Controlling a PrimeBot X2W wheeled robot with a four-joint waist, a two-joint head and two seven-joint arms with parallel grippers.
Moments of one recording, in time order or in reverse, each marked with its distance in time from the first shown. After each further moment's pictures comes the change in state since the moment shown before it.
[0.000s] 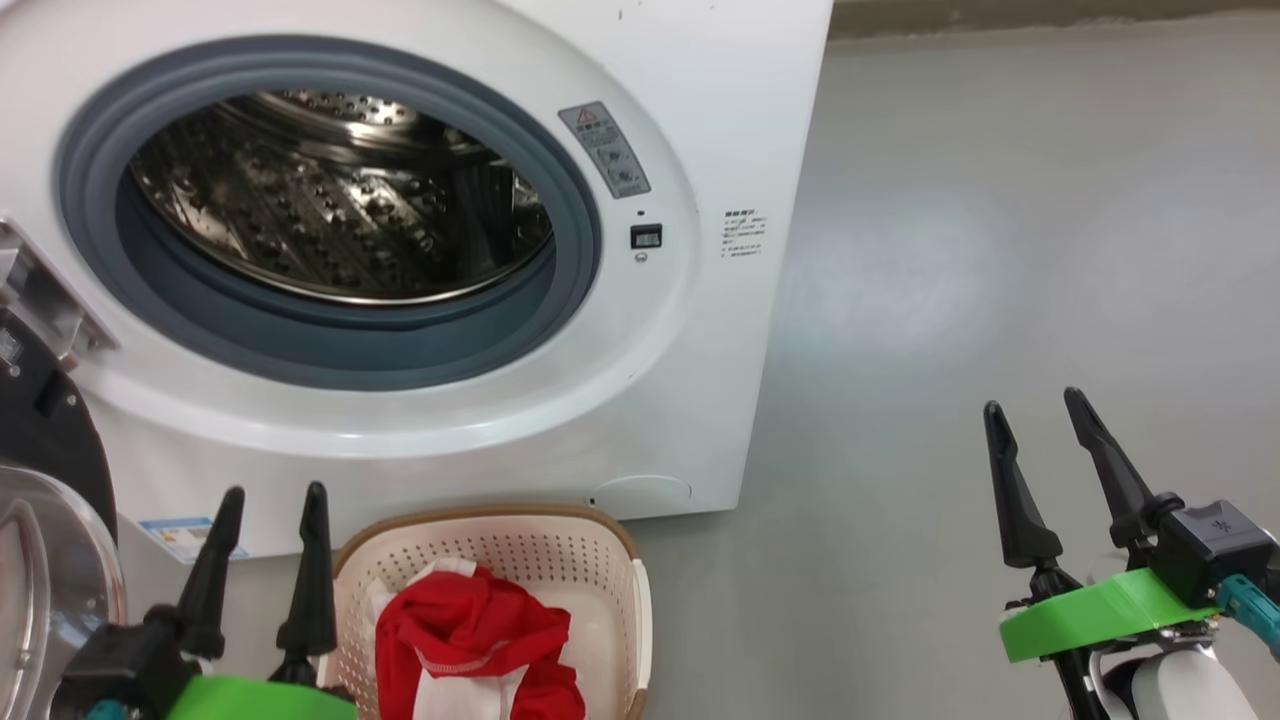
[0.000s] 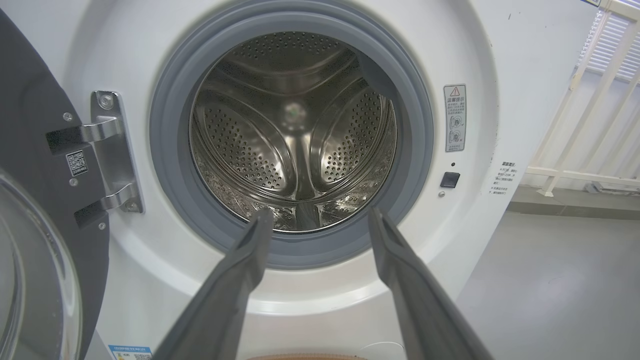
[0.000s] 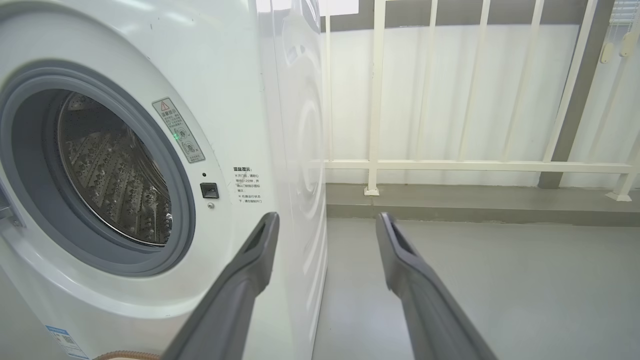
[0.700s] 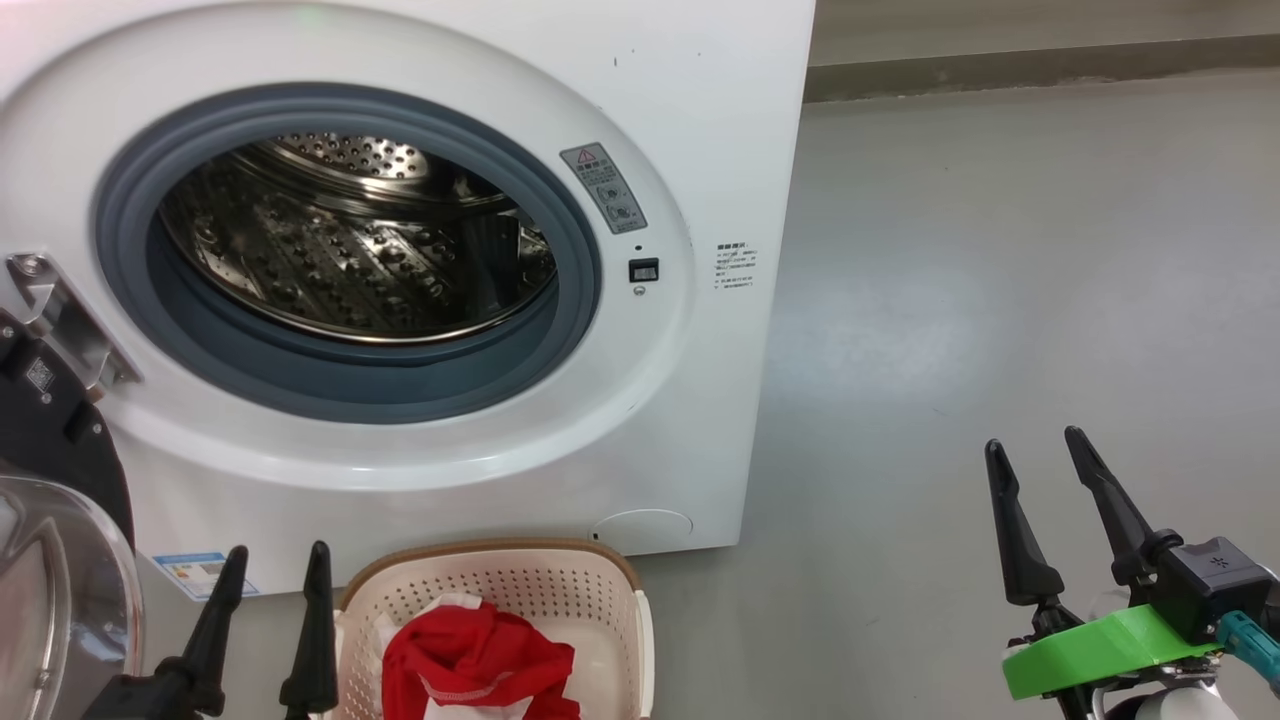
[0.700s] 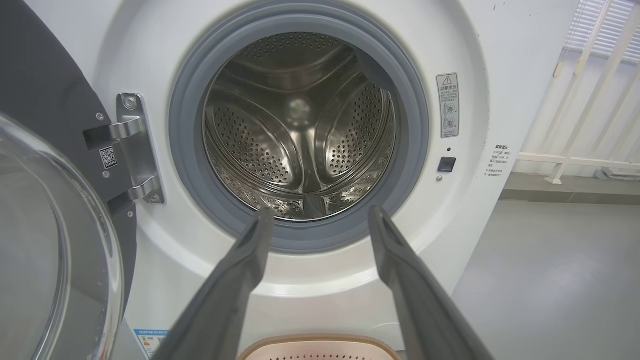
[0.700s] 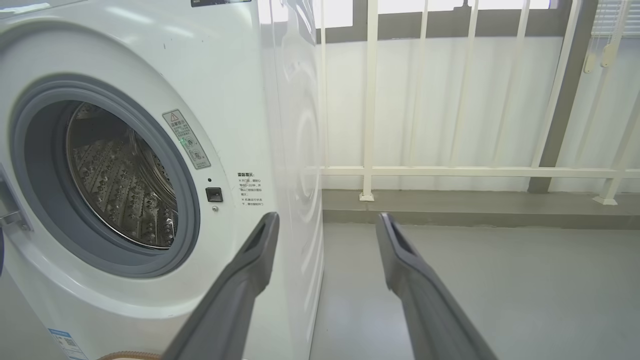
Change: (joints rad) left arm 0.101 0.005 0.006 -0.017 0.031 0.009 0.000; right arm 0.072 0.003 -0.003 -0.024 -0.005 0.000 0.000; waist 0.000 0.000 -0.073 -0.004
